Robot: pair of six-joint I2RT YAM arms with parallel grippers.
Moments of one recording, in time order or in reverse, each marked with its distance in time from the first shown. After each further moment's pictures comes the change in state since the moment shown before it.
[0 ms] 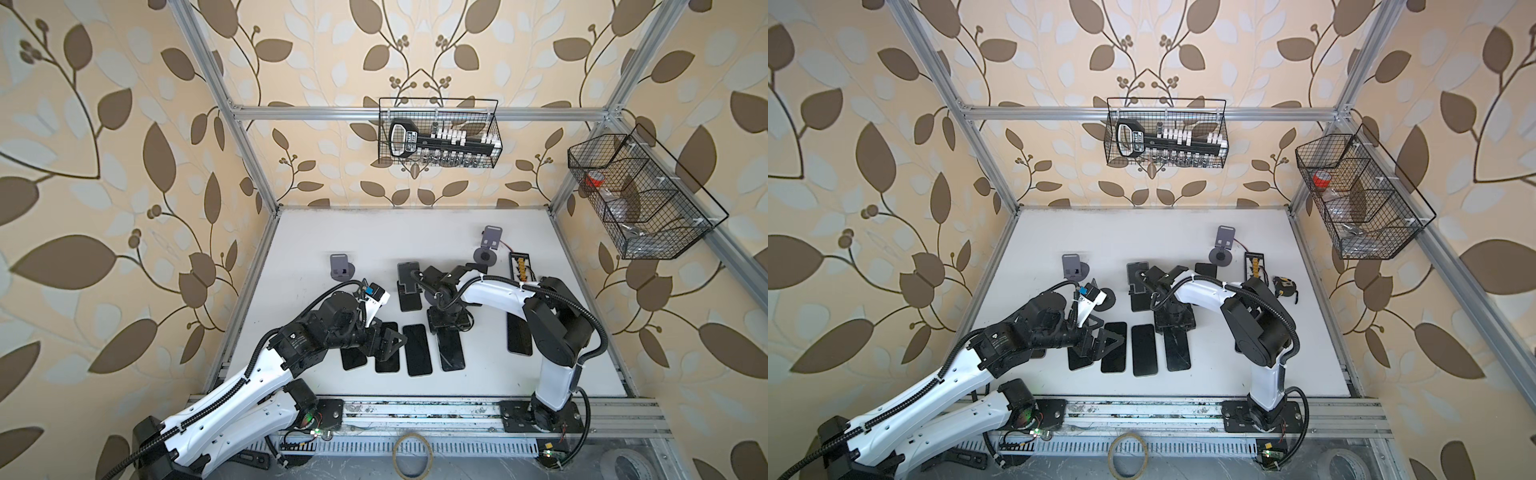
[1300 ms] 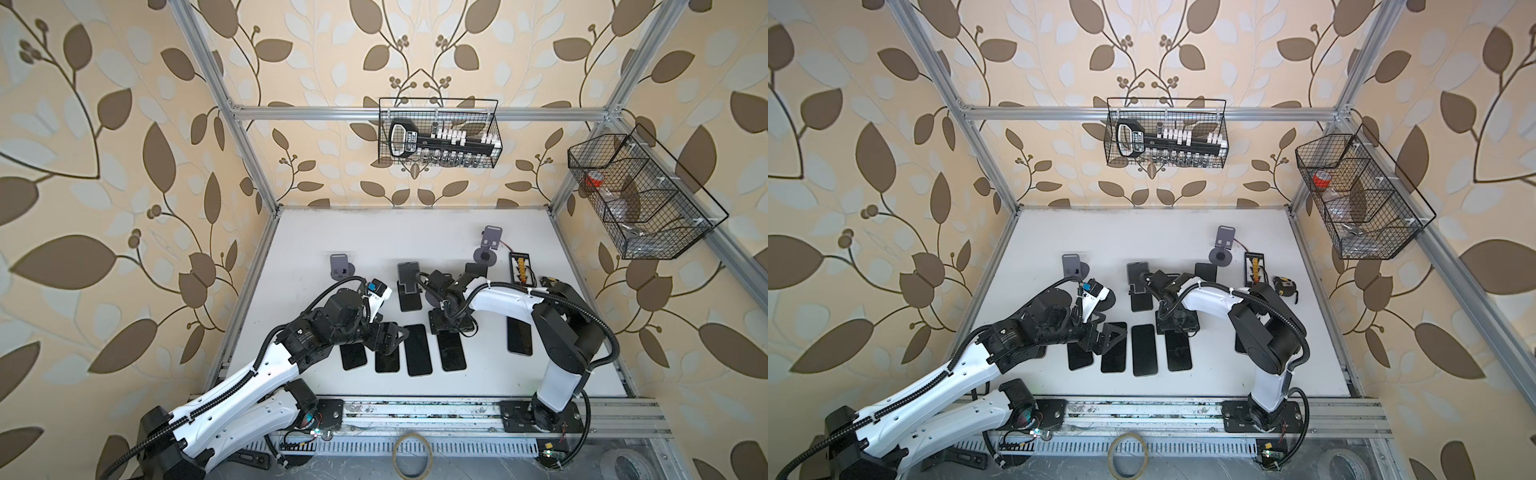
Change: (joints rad) left arm 0.000 0.035 0.000 0.050 -0.057 -0.001; right arm 0.000 -0.058 -0.100 0.119 0.035 0.014
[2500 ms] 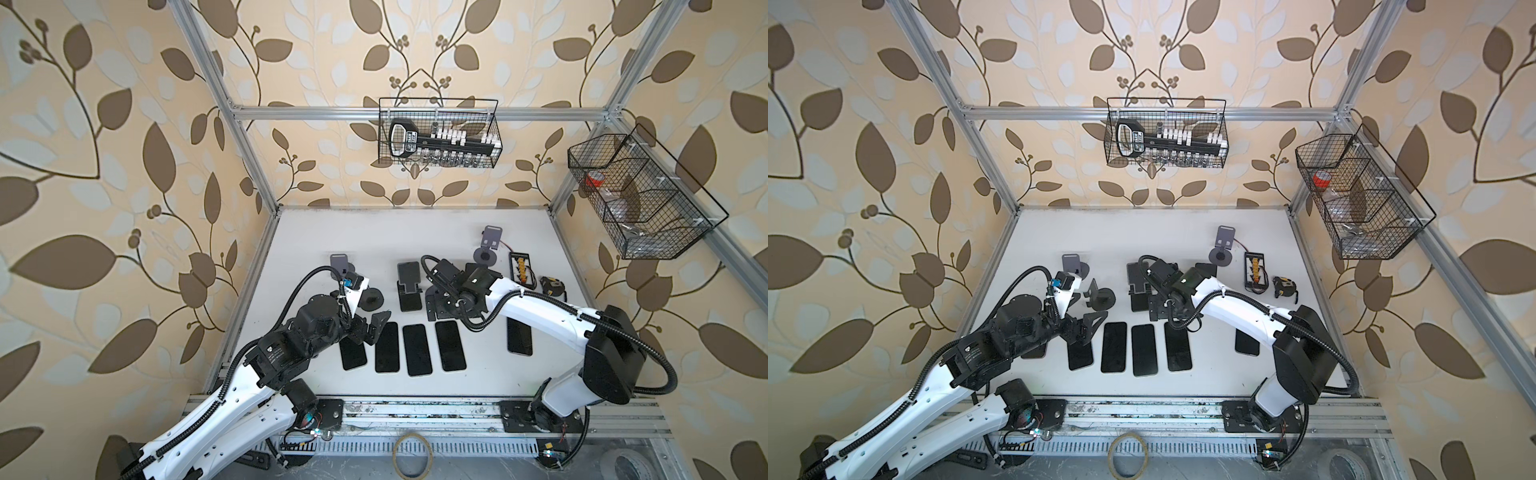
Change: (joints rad) left arm 0.000 -0.188 0.040 -0.044 -0.333 0.132; right arm 0.064 -0.249 0.088 -0.074 0.165 0.037
